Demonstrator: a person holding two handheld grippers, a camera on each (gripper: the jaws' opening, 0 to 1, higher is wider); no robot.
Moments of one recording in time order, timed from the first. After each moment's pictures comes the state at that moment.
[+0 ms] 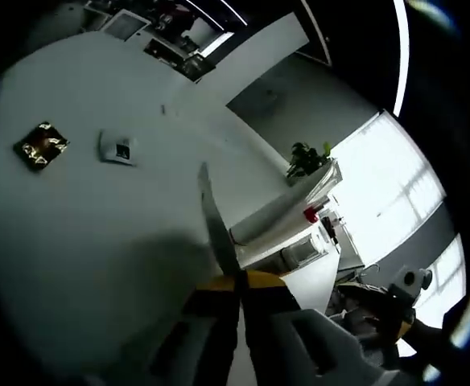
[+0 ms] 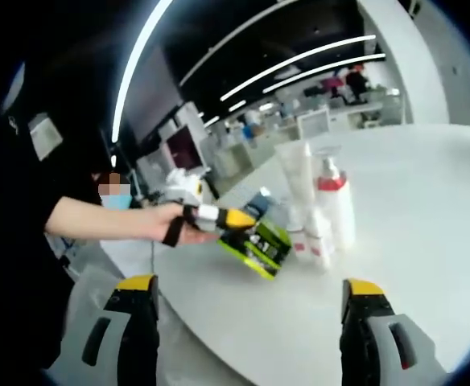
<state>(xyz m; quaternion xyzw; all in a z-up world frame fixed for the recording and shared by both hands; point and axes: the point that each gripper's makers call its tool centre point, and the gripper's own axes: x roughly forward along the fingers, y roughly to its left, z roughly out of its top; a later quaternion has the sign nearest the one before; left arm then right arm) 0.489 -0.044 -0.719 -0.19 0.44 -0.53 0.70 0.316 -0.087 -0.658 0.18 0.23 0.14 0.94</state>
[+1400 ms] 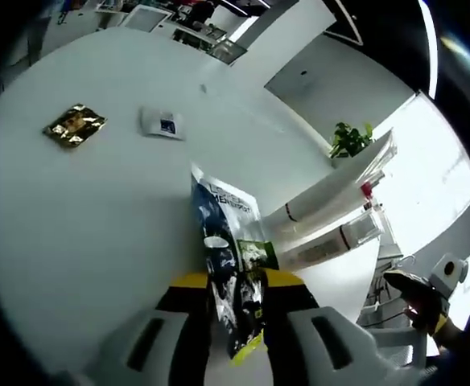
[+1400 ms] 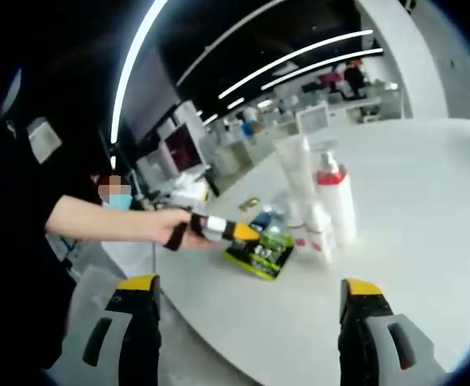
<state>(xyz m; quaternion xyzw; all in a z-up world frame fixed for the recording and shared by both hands) 0.495 -0.020 -0.765 -0.11 0.49 -0.45 0.74 0.314 -0.087 -0.662 0.19 0.24 0.14 0.94</state>
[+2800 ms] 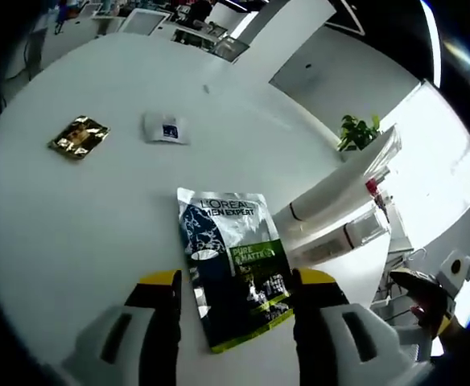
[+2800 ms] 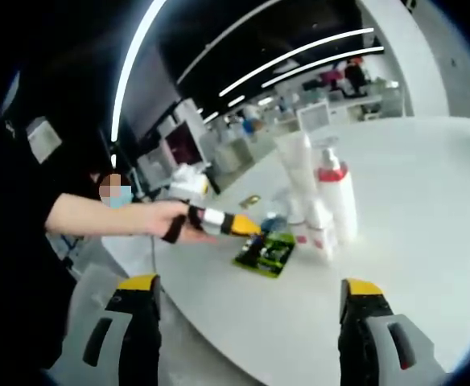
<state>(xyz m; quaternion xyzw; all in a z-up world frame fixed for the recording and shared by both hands) 0.500 -0.015 -0.760 -0.07 0.48 -0.44 0.75 0.313 -0.084 -0.664 0.19 0.25 0.15 0.94</state>
